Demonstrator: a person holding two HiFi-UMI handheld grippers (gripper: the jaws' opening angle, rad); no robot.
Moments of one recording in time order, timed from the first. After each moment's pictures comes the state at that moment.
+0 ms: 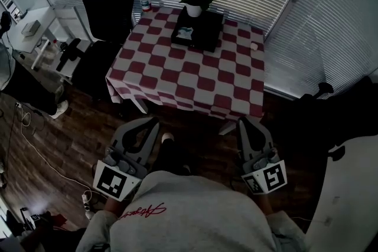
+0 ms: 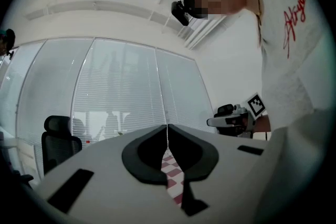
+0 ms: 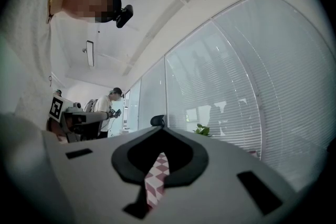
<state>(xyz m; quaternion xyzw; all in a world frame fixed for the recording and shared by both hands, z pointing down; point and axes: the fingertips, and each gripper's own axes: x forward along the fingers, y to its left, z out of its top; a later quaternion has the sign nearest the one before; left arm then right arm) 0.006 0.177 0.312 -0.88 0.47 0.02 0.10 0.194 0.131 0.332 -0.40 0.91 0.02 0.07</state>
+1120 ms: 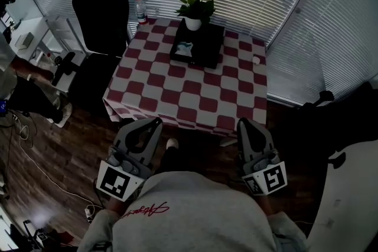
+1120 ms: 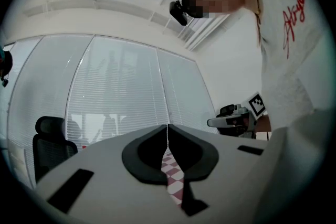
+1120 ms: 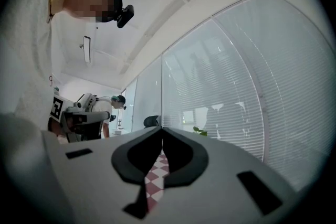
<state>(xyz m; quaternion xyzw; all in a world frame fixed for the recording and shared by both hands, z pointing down) -0.020 0.079 0.308 -0.88 0.46 0.02 0.11 0.166 0.042 0.327 -0.41 0.91 0.04 0.07</state>
